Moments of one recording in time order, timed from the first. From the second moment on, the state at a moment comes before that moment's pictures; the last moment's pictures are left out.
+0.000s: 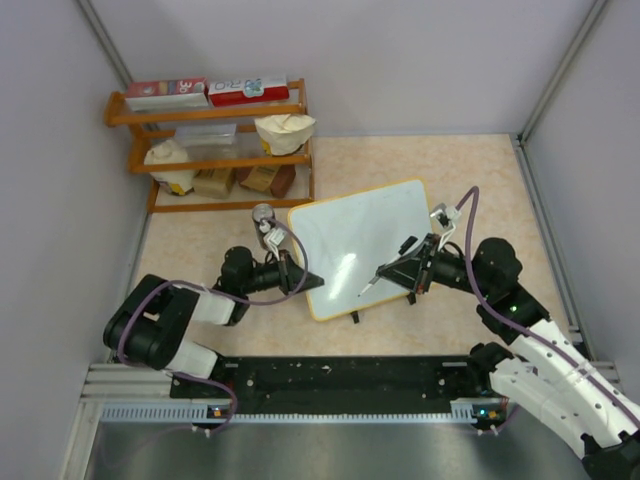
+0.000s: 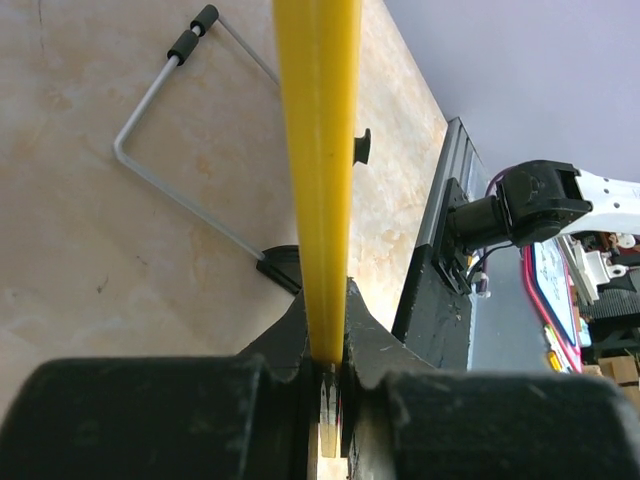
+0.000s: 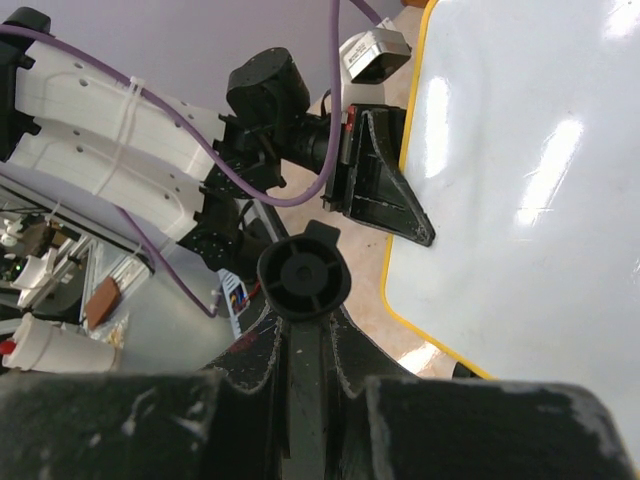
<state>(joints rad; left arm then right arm) -0.40 1.46 0.28 0.95 0.83 -0.71 0.53 0.64 0.58 0.00 -0.63 0.60</state>
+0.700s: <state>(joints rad) -0.41 1.42 0.14 0.85 0.74 -0.67 0.53 0.64 0.58 0.01 -0.63 0.60</state>
